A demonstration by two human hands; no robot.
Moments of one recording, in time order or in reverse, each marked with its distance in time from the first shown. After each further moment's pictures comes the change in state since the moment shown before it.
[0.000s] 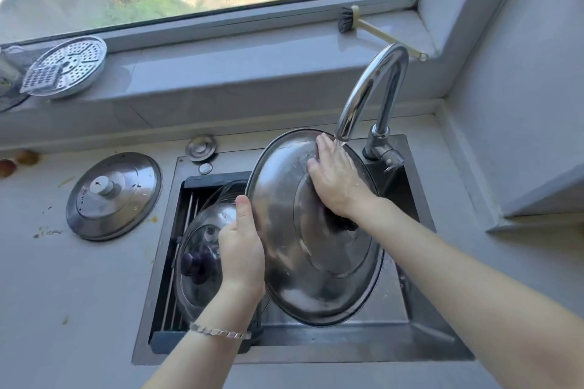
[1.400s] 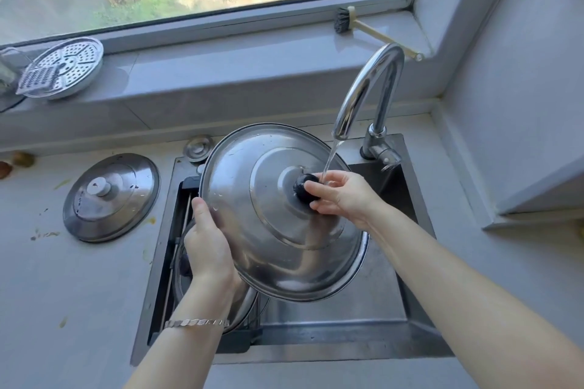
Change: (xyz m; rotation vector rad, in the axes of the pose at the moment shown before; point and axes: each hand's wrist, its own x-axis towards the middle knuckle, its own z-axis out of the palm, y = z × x) left_hand 0.015 0.011 -0.021 -0.216 0.167 -0.113; right_hand -0.023 0.011 -0.003 1.140 -0.113 0.429
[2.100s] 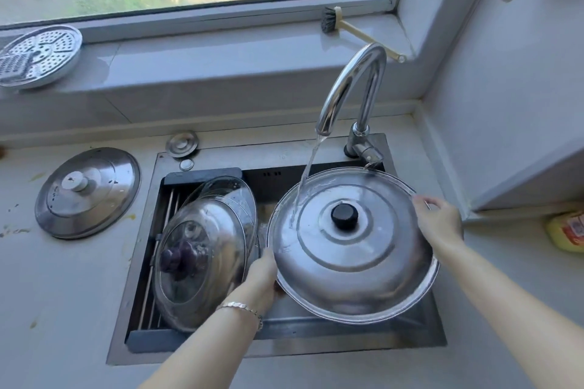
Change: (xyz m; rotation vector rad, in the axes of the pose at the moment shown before) left_hand -0.001 -0.108 0.022 0.337 -0.217 -0.605; right_hand -0.027 0.052 -0.145 -0.487 0.836 -0.028
